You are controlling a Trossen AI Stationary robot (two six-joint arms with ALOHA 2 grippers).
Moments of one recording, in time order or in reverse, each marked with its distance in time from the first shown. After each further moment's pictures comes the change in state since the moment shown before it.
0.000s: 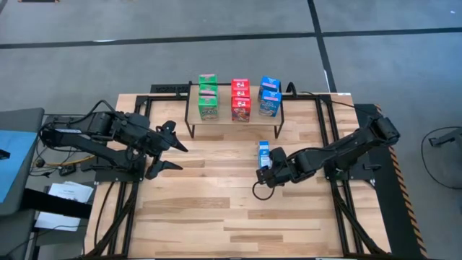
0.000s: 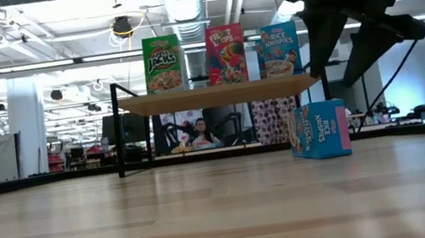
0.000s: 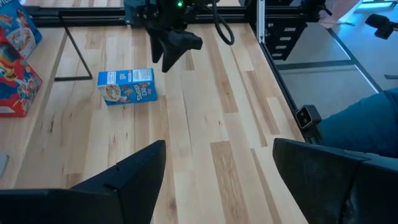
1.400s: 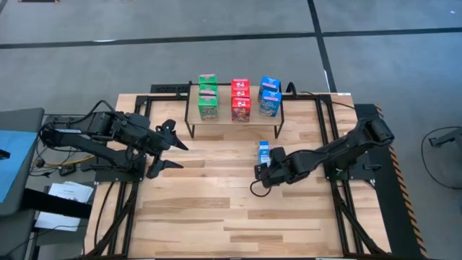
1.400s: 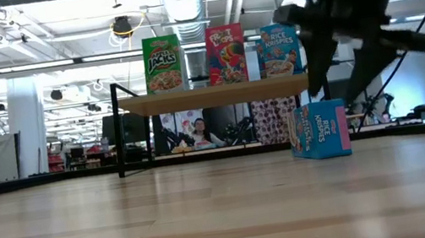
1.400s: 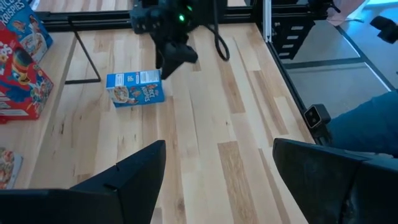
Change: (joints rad) left arm 0.000 0.000 0.000 0.000 -0.028 0.024; right arm -0.021 0.070 -0.001 -0.007 0.057 0.149
